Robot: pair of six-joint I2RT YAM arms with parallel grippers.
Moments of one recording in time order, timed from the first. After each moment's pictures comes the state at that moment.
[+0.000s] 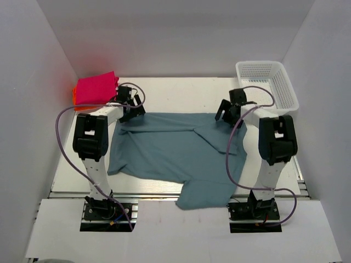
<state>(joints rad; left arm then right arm) -0.15 2.01 1.35 -0.26 -0.08 -0.47 0.18 1.91 1.25 -0.37 0.03 0.51</state>
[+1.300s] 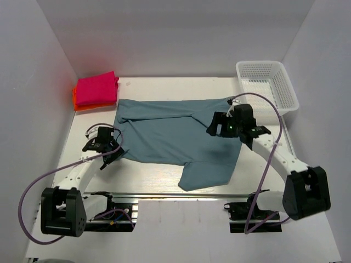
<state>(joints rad) -0.09 1.13 0.61 -0.60 -0.30 -0.73 0.33 1.30 0.85 -0.25 -0.22 0.34</state>
